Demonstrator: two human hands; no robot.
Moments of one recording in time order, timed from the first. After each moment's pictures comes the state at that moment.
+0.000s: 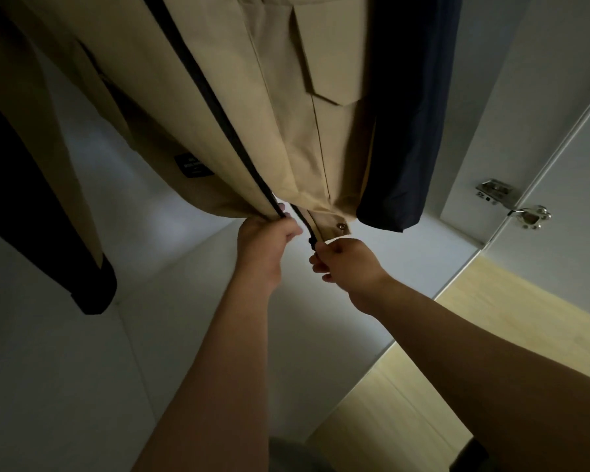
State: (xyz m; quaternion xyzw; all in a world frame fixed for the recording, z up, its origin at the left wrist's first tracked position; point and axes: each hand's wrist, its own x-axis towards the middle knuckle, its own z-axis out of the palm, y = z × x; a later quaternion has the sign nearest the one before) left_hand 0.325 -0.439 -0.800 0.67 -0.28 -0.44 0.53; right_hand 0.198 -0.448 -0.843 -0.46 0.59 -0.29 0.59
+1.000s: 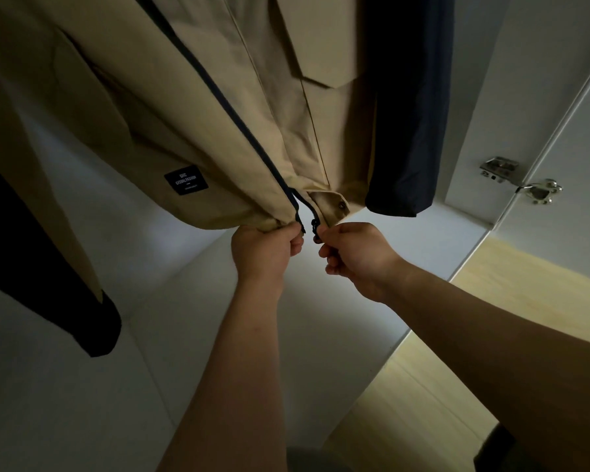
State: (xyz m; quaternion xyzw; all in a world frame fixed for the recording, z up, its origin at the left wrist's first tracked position) left_hand 0.327 -0.435 -0.802 0.71 -0.31 -0.39 0.50; right_hand 0.196 -0.447 -0.827 -0.36 0.52 -0.37 0.68
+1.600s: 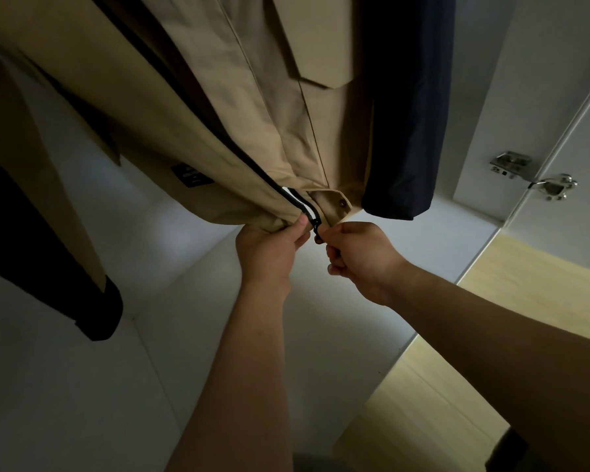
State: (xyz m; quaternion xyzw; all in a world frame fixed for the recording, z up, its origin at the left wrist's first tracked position) left_hand 0.324 -0.435 -0.801 0.62 -0.28 -0.43 0.59; right_hand 0.200 -0.444 -0.824 -0.37 0.51 -0.38 0.68
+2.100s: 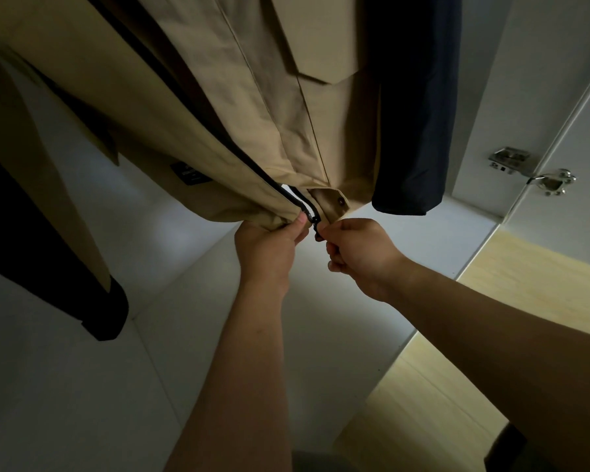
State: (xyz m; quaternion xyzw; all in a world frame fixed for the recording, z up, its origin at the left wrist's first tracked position) left_hand 0.322 -0.433 -0.799 0.63 -0.32 -0.41 0.58; right_hand 0.201 -0.445 -0.822 -0.37 0.53 -0.38 0.67
